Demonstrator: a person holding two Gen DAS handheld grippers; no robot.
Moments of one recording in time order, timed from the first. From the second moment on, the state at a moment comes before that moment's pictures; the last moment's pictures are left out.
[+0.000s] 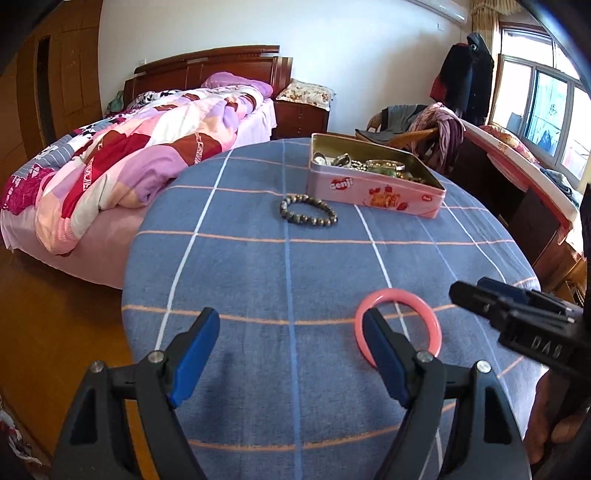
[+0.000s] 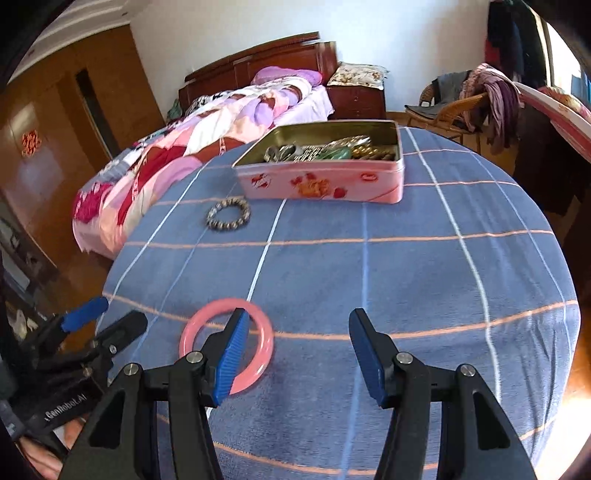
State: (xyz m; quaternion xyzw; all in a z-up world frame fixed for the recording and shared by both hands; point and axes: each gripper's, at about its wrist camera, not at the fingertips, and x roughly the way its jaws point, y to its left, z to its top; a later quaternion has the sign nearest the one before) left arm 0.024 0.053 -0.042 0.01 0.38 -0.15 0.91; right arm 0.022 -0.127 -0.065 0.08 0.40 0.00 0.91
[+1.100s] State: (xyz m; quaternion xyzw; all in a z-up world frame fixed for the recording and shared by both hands) left arm 0.083 0.056 -0.037 -0.05 0.40 -0.14 0.91; right arm 0.045 -0.156 -0.055 0.08 0.37 -0.05 0.92
